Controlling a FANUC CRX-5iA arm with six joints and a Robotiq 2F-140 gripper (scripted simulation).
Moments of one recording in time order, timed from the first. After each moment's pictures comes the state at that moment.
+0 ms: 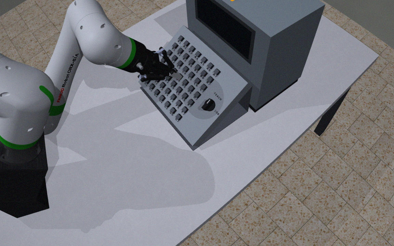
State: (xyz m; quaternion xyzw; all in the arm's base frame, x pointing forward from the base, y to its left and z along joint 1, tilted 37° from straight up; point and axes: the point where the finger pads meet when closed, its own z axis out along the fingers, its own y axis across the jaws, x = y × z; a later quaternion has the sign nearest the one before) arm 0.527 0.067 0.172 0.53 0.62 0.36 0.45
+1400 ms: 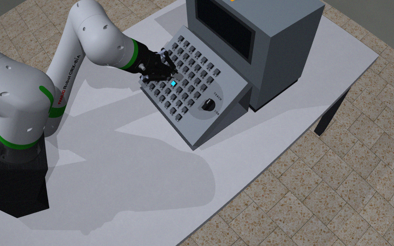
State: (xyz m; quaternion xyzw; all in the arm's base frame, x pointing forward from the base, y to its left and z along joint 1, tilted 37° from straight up) arm 0.536 0.067 0.169 0.53 0.62 0.36 0.45
